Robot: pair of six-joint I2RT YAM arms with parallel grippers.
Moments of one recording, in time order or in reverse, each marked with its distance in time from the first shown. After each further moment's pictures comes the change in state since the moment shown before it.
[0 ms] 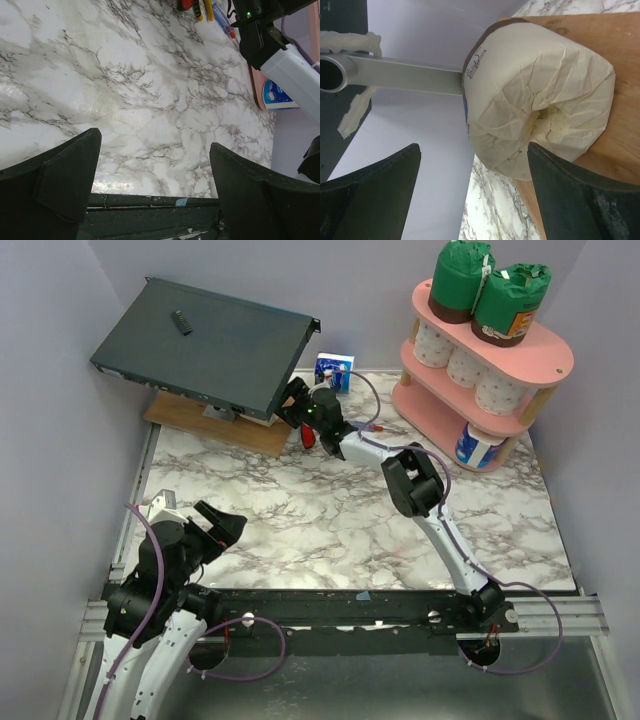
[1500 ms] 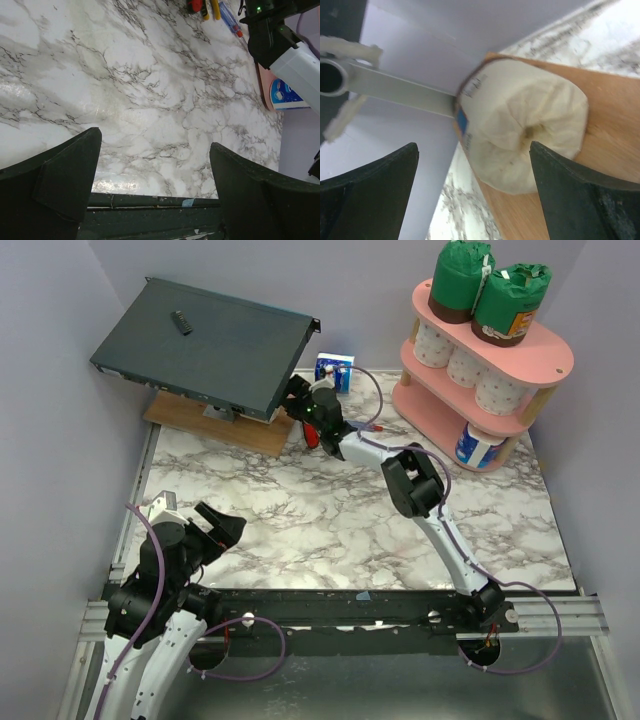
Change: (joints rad) left arm 0.000 -0.010 -0.010 -0.013 -0.012 0.021; right arm 0.014 -0.007 -0.025 0.058 0.134 -0.197
